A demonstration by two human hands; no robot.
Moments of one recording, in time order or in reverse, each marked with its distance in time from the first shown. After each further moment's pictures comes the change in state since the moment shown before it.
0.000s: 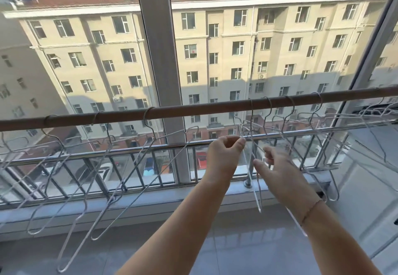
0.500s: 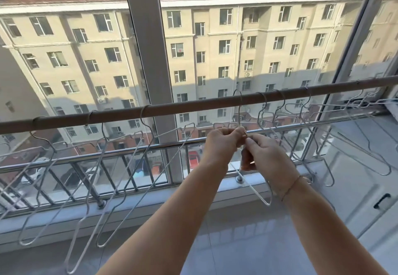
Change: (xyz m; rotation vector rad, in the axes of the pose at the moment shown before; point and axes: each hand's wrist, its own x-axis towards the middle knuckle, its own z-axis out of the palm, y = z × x) left_hand 0.011 0.012 -0.004 -0.130 -0.119 -0.079; right_hand 0.007 -0.034 0.013 0.569 -0.011 0.028
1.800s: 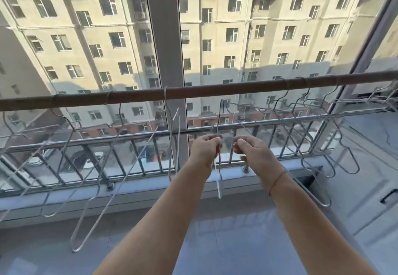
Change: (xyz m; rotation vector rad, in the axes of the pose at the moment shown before) left_hand 0.009 -0.048 -0.081 -0.029 0.155 -0.210; right_hand 0.016 0.049 0.057 -0.045 -0.060 0.065
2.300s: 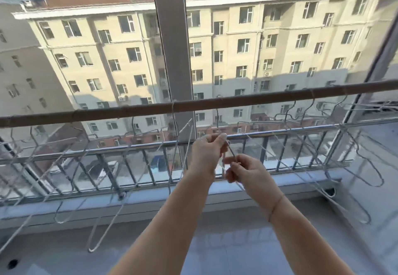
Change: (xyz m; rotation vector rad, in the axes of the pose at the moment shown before) left_hand -0.030 0.030 0.005 -0.073 0.064 0.142; right_hand -0.029 -0.007 0.013 0.138 -0.162 -0.055
